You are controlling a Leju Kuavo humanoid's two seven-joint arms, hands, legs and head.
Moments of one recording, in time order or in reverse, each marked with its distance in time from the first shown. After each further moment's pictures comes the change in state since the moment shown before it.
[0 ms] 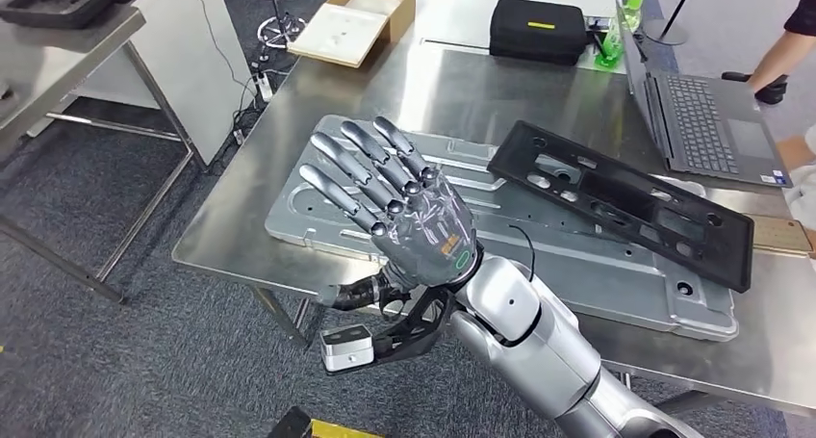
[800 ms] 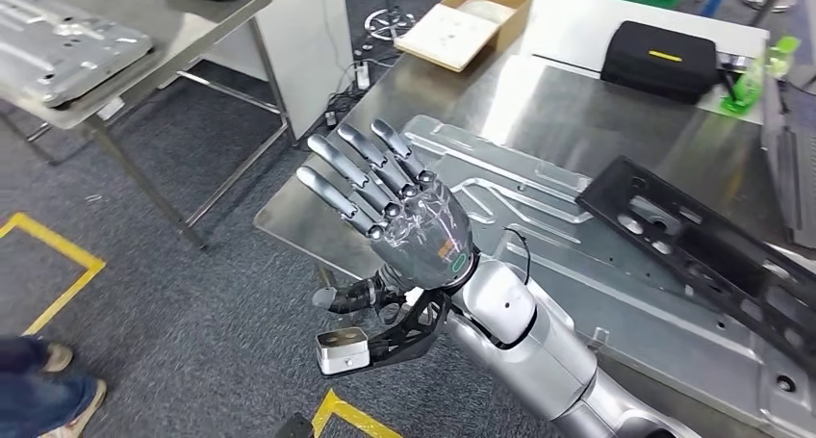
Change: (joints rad) left arm 0.010 0.008 -0.001 0.000 -0.014 0.004 0.003; right arm 0.007 0.006 0.007 0.006 0.008 -0.015 0.016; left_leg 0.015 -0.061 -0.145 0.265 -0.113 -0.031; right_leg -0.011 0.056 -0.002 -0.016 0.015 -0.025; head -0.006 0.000
